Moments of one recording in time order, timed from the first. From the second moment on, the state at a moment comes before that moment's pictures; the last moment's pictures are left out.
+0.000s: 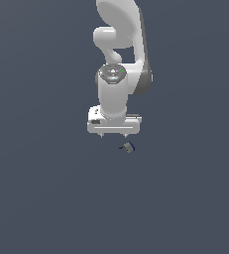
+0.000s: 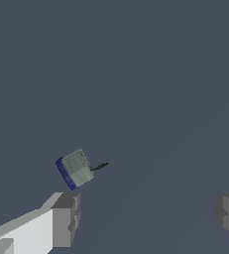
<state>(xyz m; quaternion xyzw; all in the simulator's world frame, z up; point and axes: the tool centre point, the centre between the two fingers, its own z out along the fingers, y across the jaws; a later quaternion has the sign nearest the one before) -0.012 -0.002 0.152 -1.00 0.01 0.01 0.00</state>
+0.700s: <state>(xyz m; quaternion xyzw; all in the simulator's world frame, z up) -0.012 -0.030 0.150 -1.00 0.01 0.01 -0.01</state>
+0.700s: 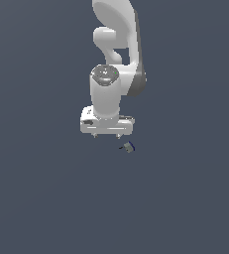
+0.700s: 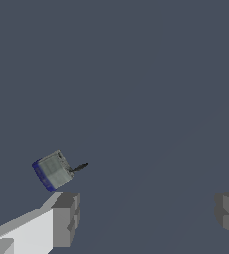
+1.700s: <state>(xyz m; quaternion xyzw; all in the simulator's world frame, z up) -0.012 -0.015 0.138 -1.00 0.09 0.01 -0.01</state>
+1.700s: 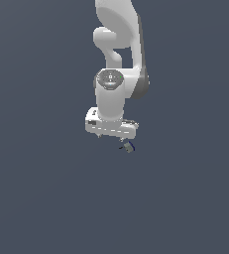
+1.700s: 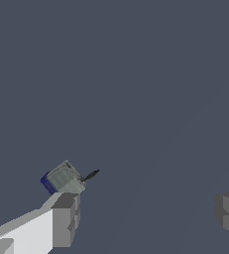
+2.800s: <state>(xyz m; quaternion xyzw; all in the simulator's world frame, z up) -0.018 0.034 0.095 -0.94 0.34 0.01 0.00</state>
